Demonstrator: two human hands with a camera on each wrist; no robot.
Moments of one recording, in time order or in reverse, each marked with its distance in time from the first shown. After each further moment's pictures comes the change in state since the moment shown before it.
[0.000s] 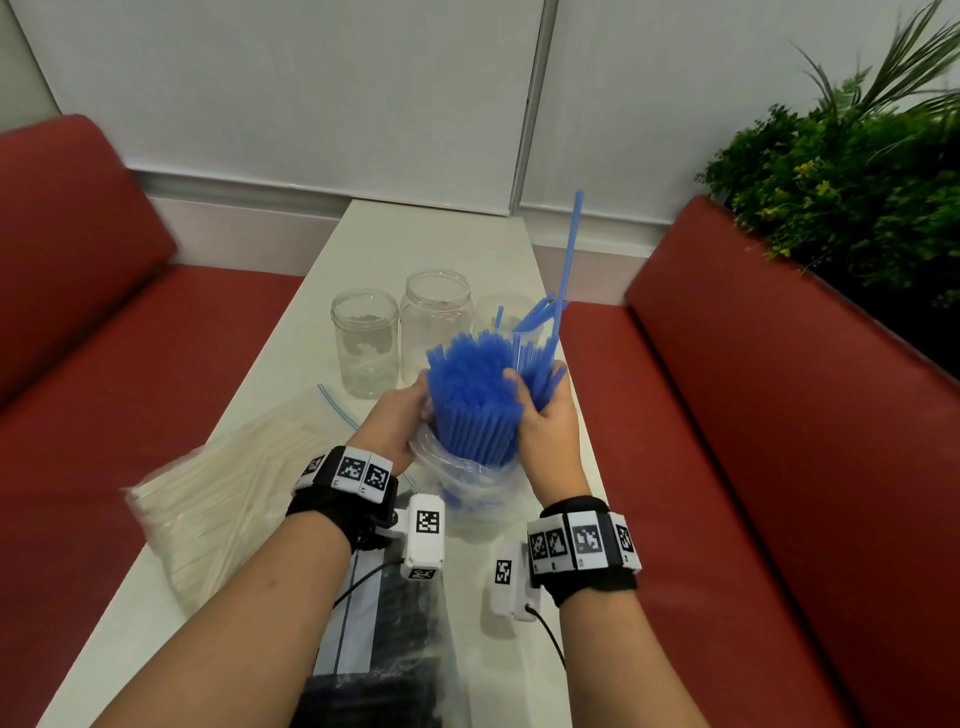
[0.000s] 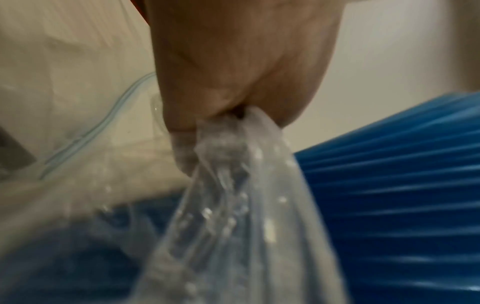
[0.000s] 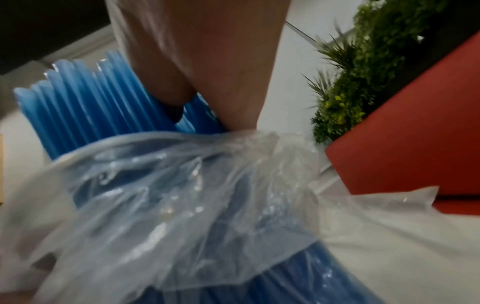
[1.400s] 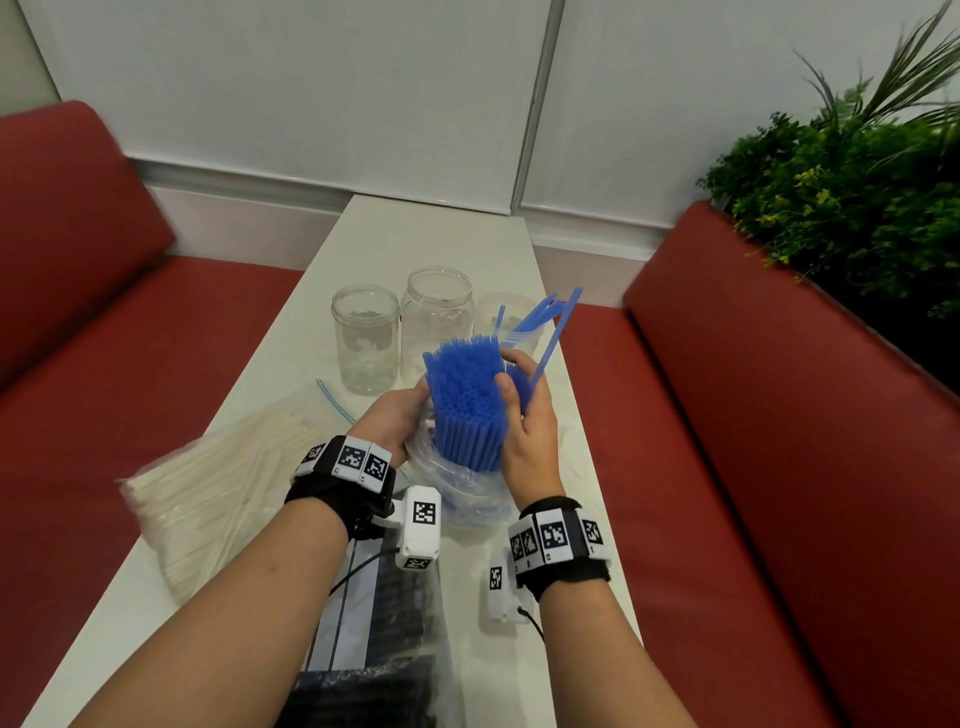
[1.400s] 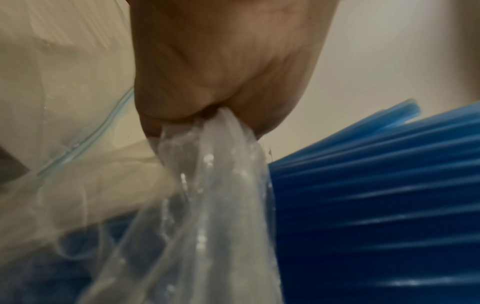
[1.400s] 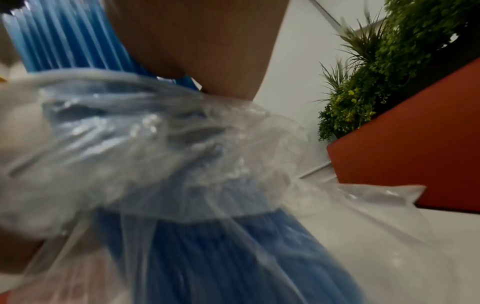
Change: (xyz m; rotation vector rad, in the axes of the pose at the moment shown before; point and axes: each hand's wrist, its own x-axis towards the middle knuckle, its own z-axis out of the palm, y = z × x) left_hand 0.019 -0.007 -0.008 0.021 0.007 -0.080; right_hand -0.009 0.010 0.015 -0.058 -0.032 -0.095
